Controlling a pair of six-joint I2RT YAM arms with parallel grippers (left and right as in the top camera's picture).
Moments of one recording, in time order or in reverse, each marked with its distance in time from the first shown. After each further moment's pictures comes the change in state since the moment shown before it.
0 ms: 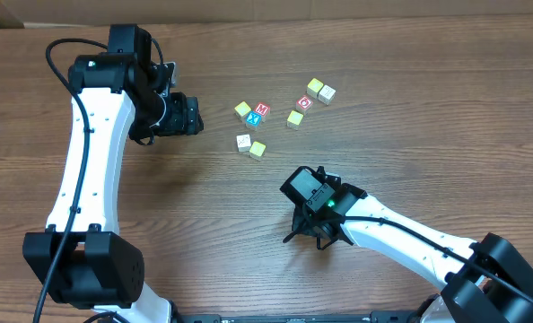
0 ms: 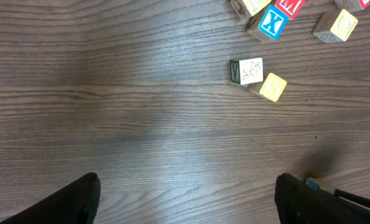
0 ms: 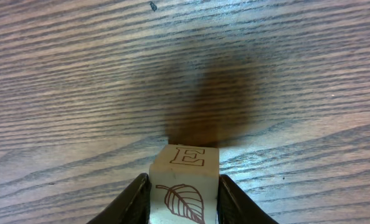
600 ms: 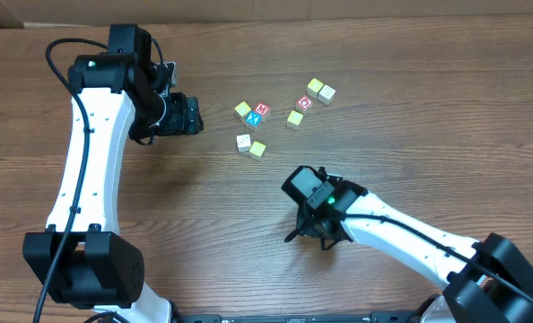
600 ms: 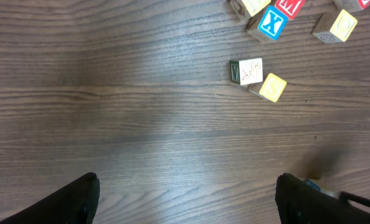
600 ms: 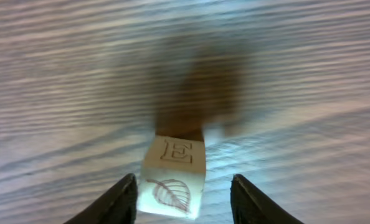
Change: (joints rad) left arm 0.000 0.000 0.000 0.002 0.000 0.000; right arm -0.014 0.000 0.034 -0.100 0.011 -0.045
